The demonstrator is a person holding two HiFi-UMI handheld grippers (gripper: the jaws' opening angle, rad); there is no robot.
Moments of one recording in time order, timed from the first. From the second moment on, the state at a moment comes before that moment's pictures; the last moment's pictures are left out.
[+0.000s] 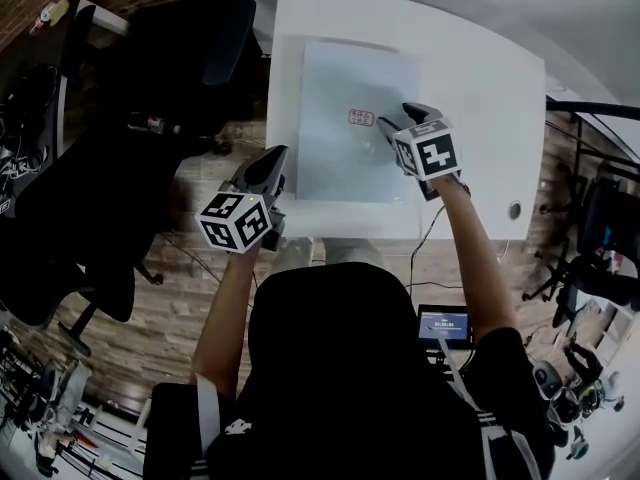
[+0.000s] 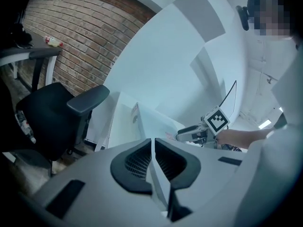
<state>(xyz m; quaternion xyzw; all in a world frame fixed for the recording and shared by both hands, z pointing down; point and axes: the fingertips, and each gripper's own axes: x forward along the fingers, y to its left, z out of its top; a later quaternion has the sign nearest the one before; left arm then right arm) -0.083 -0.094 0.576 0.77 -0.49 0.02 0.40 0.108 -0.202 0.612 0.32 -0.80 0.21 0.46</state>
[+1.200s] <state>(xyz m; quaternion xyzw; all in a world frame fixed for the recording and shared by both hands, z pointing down) -0.157 -0.063 0.613 0.71 -0.54 -0.03 0.45 -0.006 -0.173 0.609 0.21 -0.85 0.15 0.46</state>
